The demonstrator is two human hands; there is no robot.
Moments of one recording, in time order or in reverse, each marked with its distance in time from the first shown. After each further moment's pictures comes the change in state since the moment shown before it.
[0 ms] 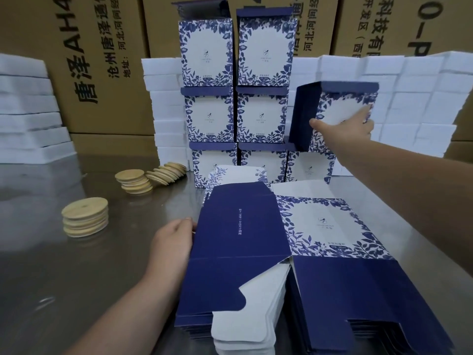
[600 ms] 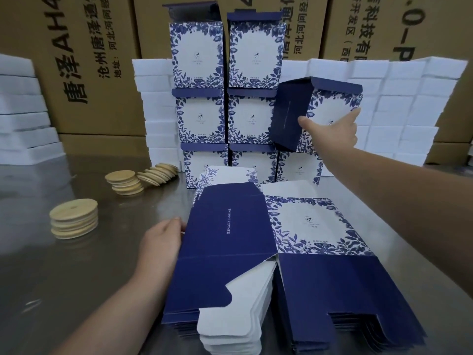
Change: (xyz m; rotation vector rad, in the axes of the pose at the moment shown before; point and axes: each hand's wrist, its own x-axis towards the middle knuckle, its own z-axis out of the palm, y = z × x) left_hand 0.001 0.000 -0.001 0.026 0.005 0.031; right_hand -0.014 0.001 -0.004 0.180 0.002 -0.039
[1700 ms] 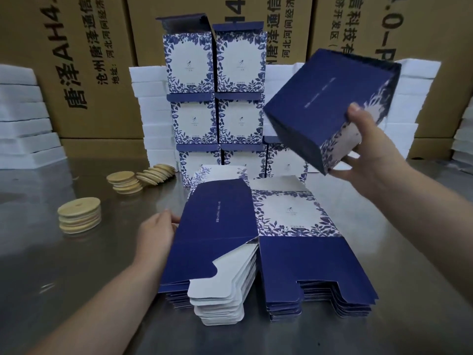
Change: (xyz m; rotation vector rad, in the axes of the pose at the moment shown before) left_hand -0.003 0.005 -0.001 -0.009 0.046 -0.008; right_hand -0.081 -0.006 -0.114 0.661 -0.311 0.252
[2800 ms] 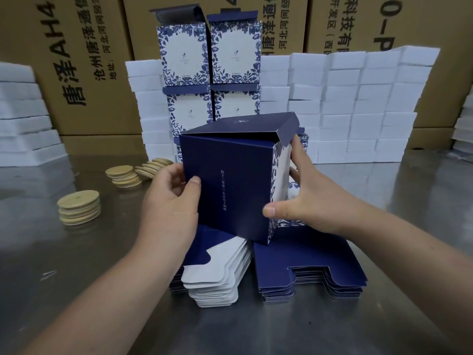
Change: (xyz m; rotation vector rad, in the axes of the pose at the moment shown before) left_hand -0.057 0.046 0.004 -0.329 -0.073 0.414; right_hand -0.071 0.049 0.009 -0.718 -0.682 -0.384
